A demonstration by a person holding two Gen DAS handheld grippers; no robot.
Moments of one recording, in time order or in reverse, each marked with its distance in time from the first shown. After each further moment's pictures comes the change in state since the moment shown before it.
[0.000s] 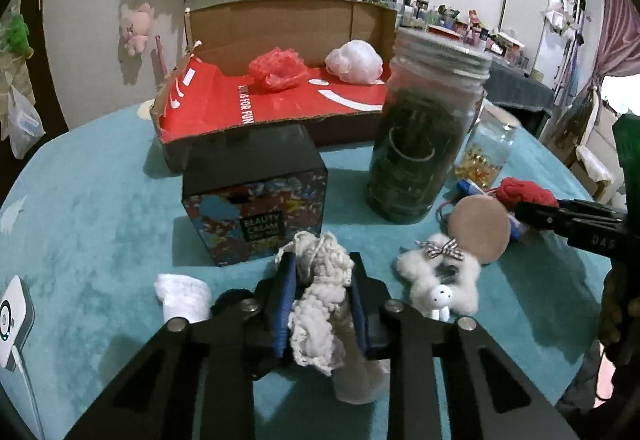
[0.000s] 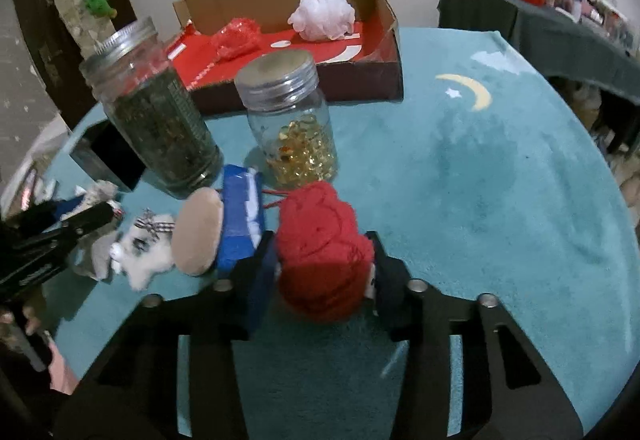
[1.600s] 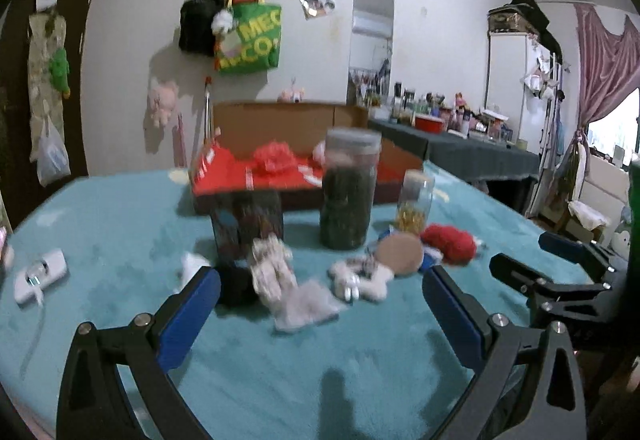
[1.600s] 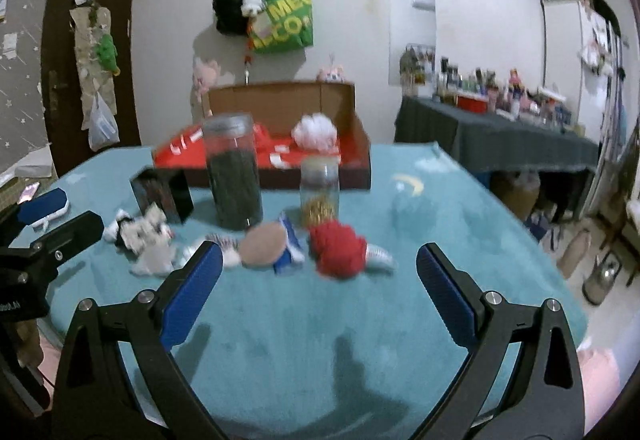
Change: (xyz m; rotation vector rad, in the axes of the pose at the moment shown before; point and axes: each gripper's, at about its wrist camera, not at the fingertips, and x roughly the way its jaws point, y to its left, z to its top) left arm -0.085 -0.052 -0.066 -0.040 -0.358 0.027; right arm -0.099 0.065 -0.076 -0.080 -0.426 -0.209
